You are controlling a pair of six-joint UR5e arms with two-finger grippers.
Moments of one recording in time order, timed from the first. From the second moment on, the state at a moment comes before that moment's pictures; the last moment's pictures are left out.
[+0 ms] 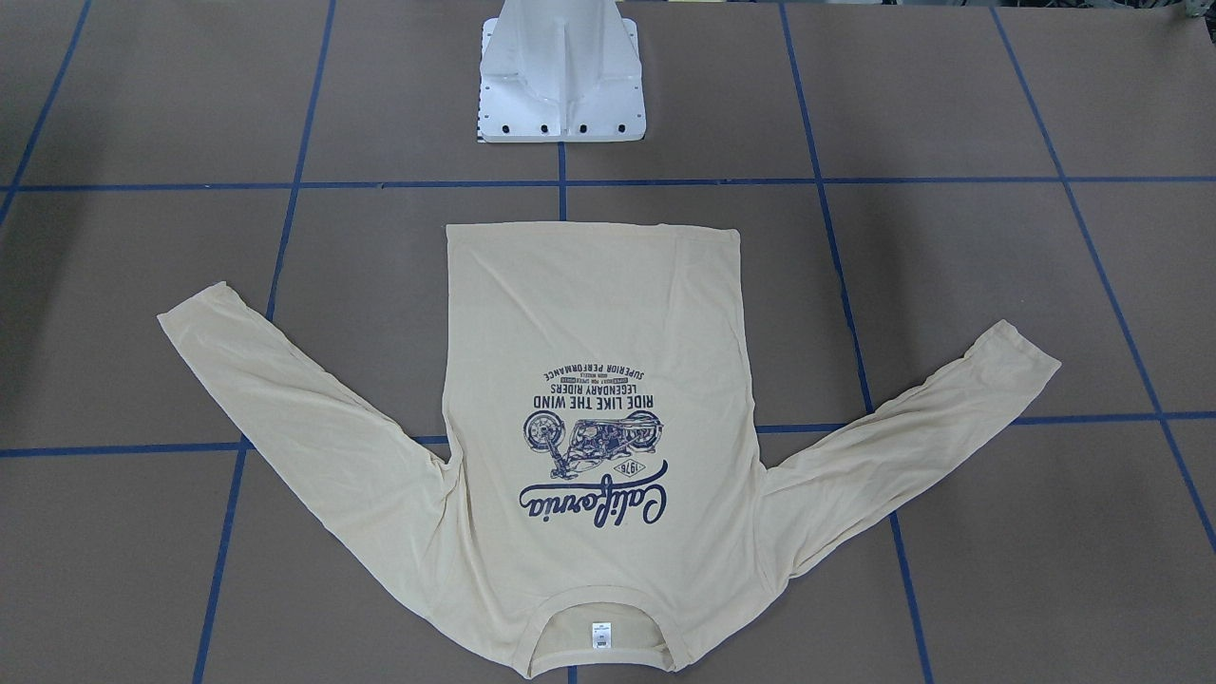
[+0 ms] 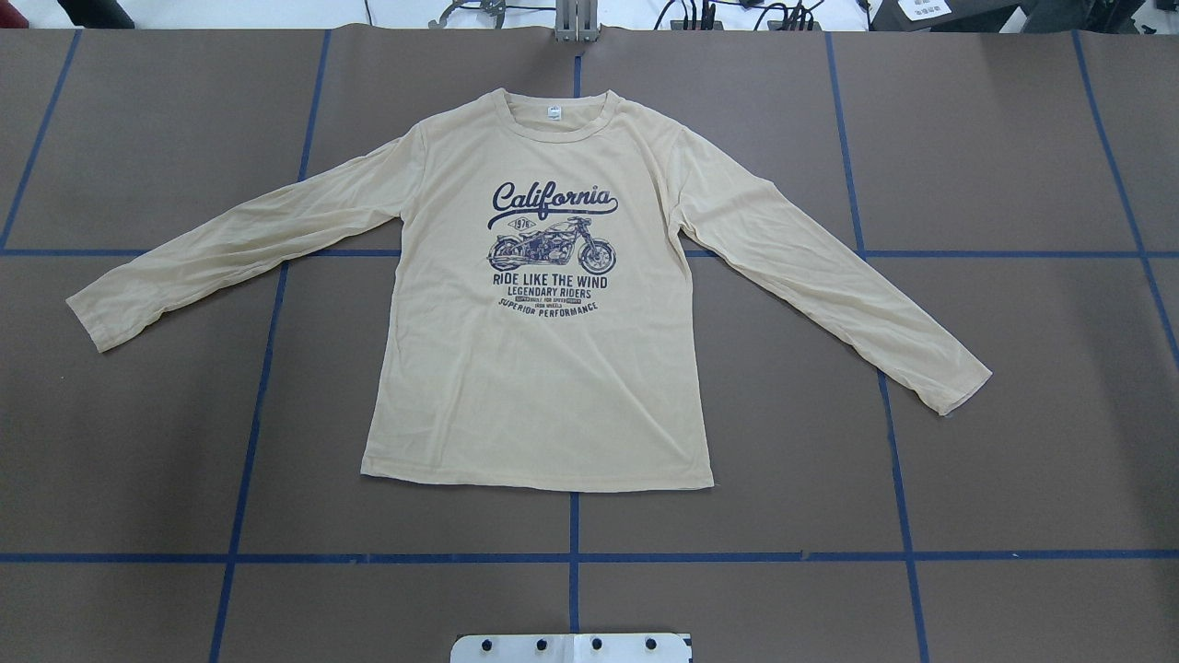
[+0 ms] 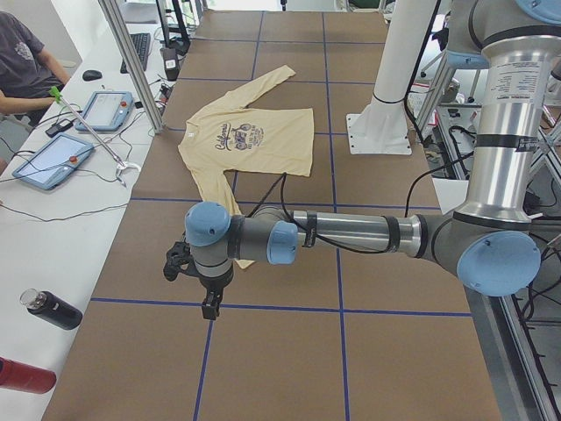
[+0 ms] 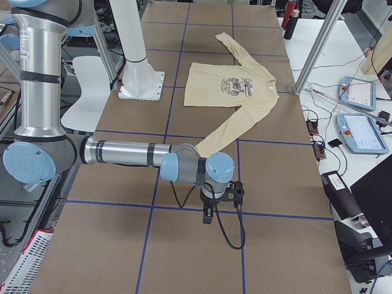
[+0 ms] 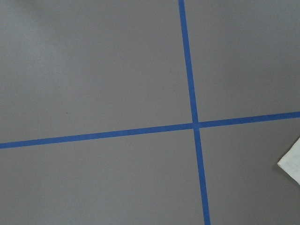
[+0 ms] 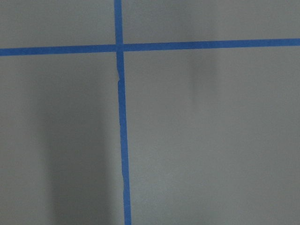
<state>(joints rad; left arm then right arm) -1.61 -1.64 -1.54 -1.62 -2.30 0.08 1.57 -1.66 1.63 -1.64 2.34 -0.01</state>
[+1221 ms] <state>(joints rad) -1.59 -1.66 -1.63 -1.65 -2.30 0.07 1.38 -1.54 1.76 -1.52 2.38 0.02</state>
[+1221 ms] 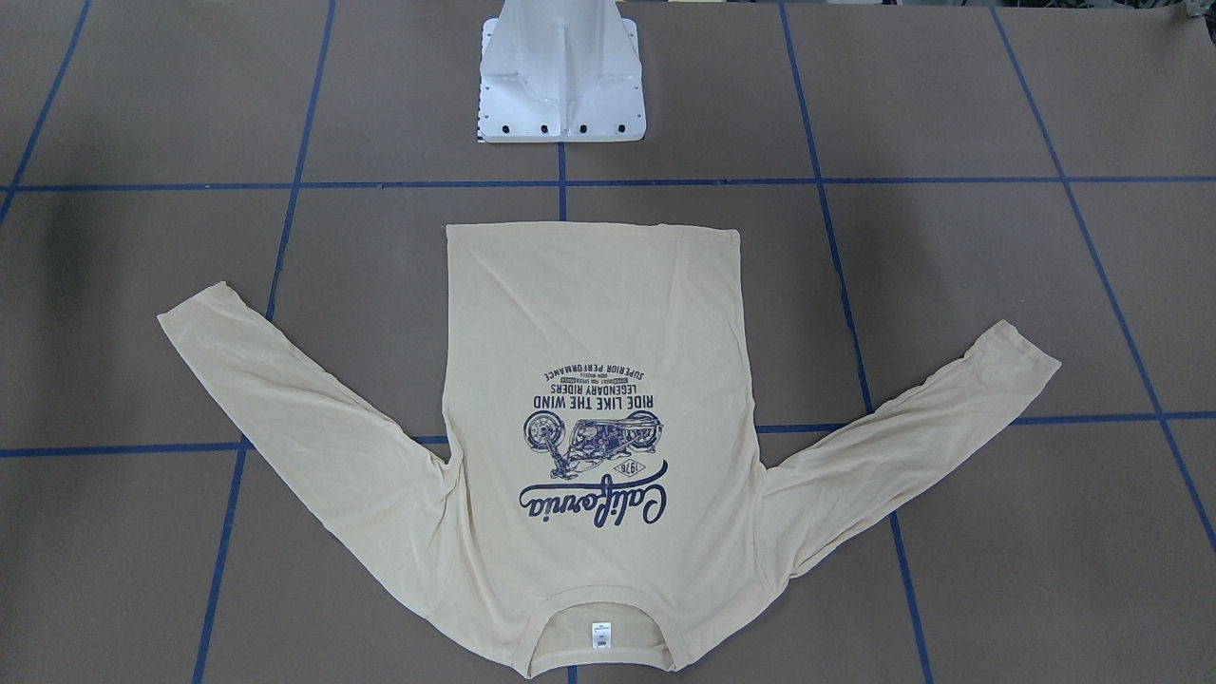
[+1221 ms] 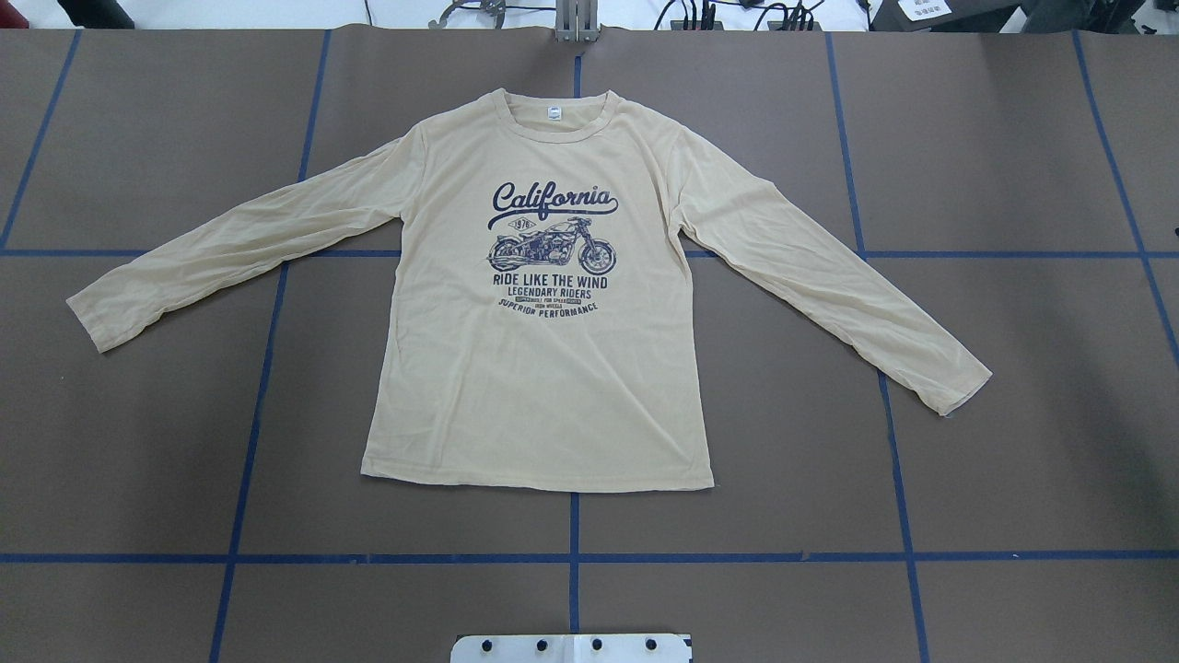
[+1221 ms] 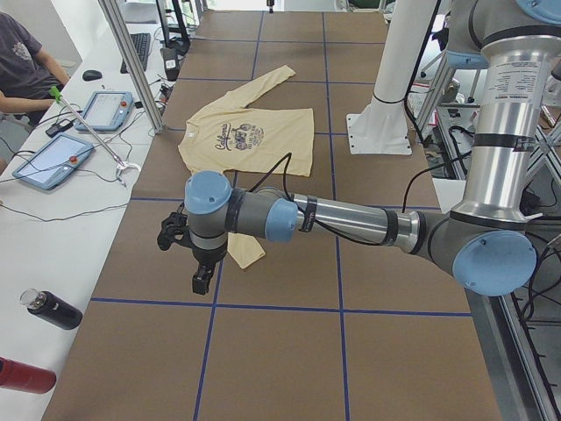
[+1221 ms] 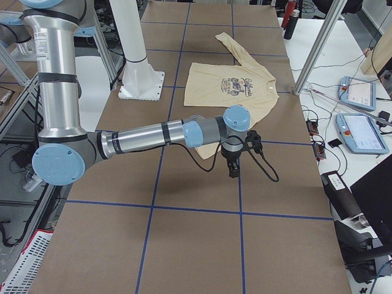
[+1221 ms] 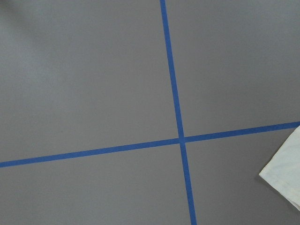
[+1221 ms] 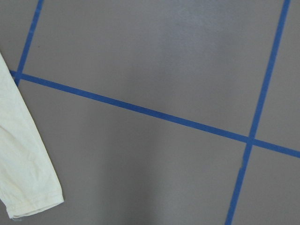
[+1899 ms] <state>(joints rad) -1.58 -1.63 -1.61 -1.85 -2.31 -0.01 1.03 -1.55 1.63 -1.03 2.29 0.41</state>
